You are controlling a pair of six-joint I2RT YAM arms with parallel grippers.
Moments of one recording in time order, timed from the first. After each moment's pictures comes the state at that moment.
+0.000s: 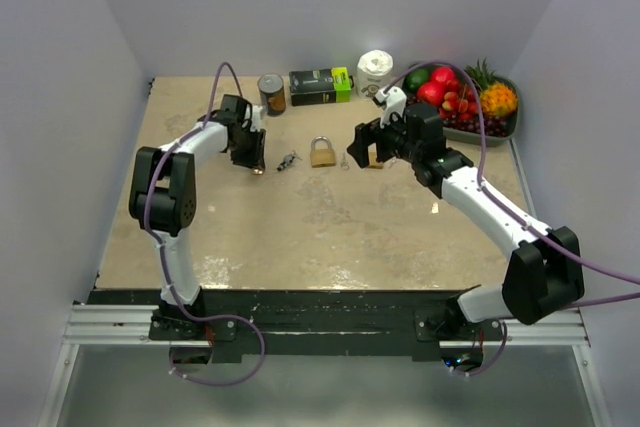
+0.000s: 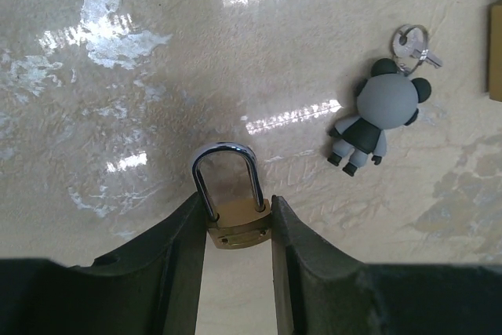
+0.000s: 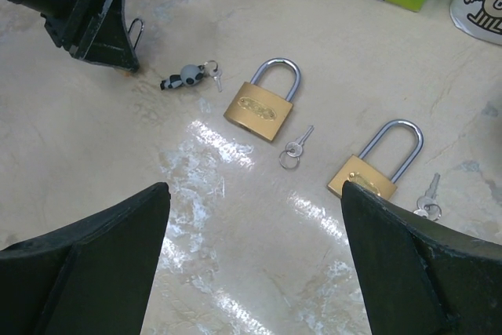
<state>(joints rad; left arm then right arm) -0.18 2.00 1.44 -0.53 0.20 -0.07 0.42 1.40 1.07 -0.08 -0.25 0.03</state>
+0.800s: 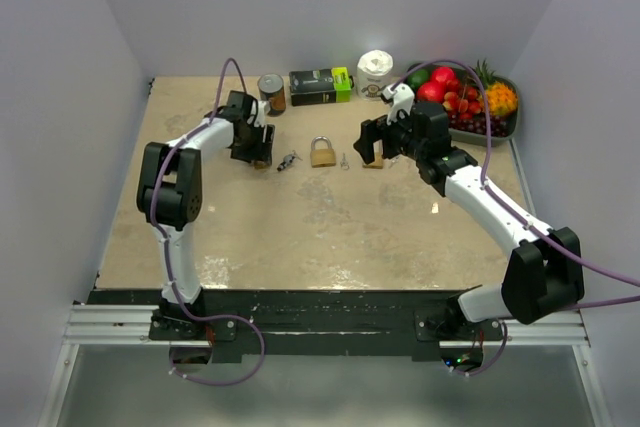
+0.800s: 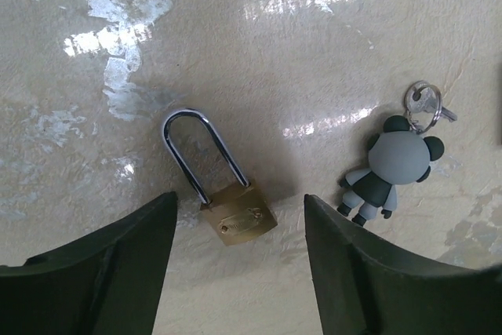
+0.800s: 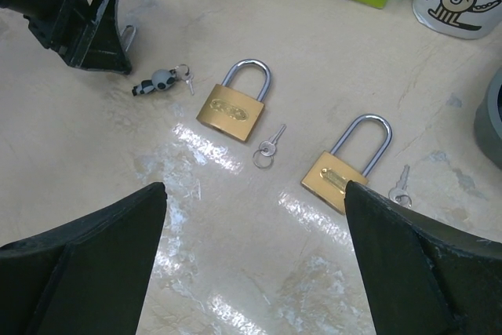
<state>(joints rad) -0.20 2.08 1.52 -0.52 0.13 -0.08 0.37 1.40 1.07 -0.08 -0.22 0.02</state>
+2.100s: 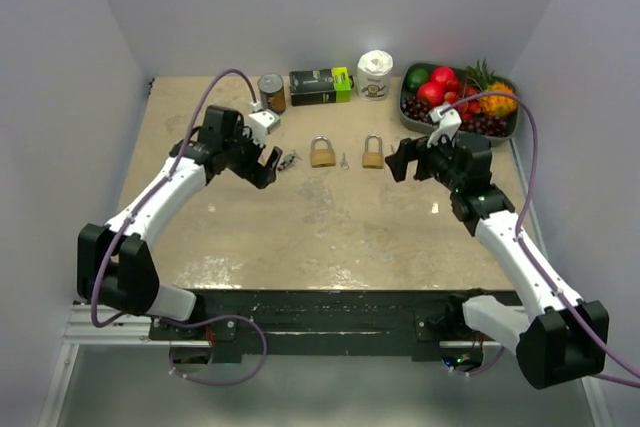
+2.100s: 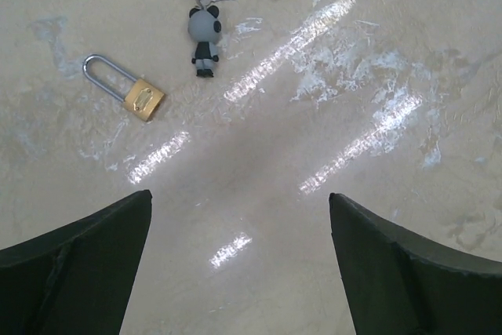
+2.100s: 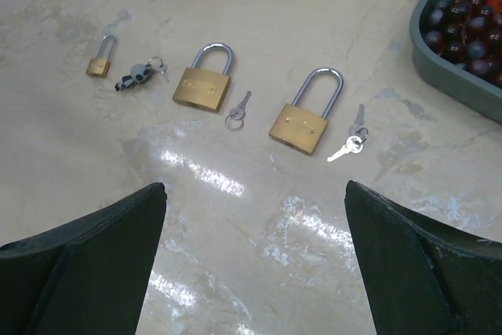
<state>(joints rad) -0.29 1.44 1.15 -0.55 0.28 0.27 0.22 1.06 0.81 -0.06 -0.25 0.10</state>
